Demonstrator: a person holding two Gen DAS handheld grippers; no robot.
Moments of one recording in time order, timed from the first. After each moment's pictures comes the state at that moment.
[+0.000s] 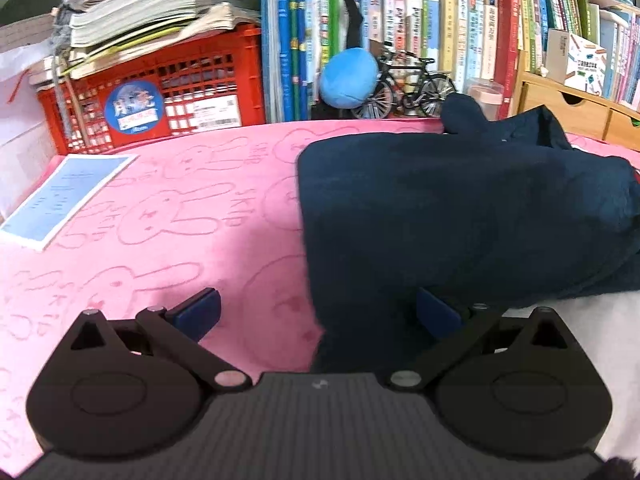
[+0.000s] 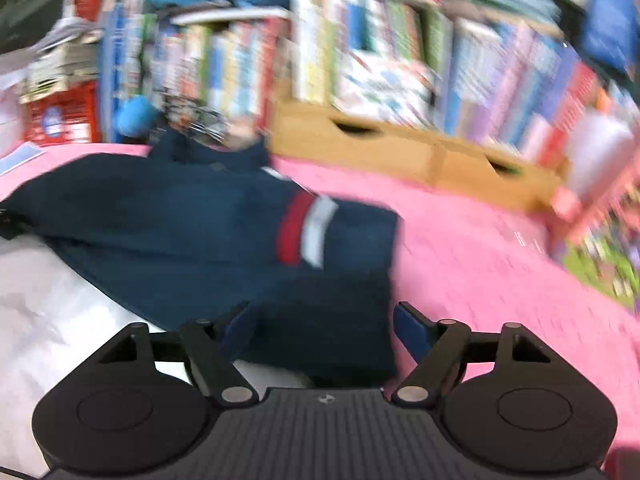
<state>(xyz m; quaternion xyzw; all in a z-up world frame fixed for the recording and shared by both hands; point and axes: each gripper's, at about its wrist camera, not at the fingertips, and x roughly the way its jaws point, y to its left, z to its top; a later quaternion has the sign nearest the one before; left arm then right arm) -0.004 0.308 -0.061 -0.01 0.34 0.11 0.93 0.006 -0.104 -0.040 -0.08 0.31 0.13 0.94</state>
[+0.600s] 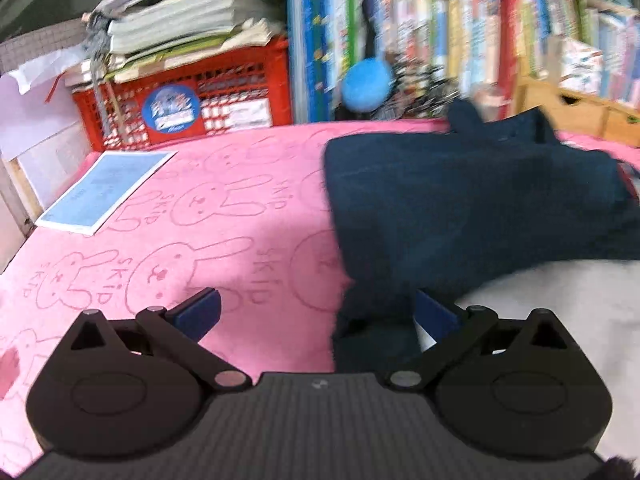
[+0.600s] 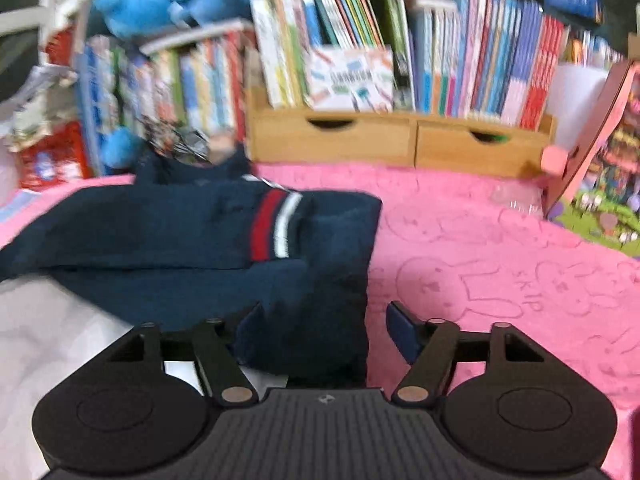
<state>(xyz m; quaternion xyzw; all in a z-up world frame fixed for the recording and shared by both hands) -0.061 0.303 -0.034 -0.01 0.33 0.11 0.94 -0.015 -0.133 -0.039 -0.03 0.28 0.16 0.95</state>
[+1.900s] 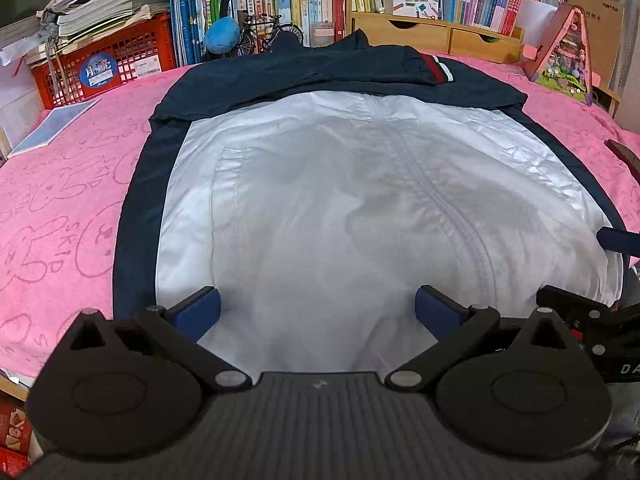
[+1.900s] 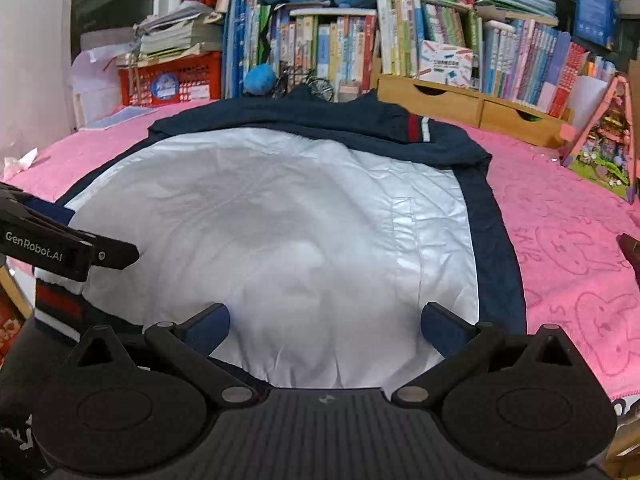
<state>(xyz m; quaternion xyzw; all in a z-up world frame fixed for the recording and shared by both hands) -0.219 0.124 -0.055 0.00 0.39 0.03 0.92 -0.262 -0.065 -0.082 -0.08 0.29 0.19 0.93</state>
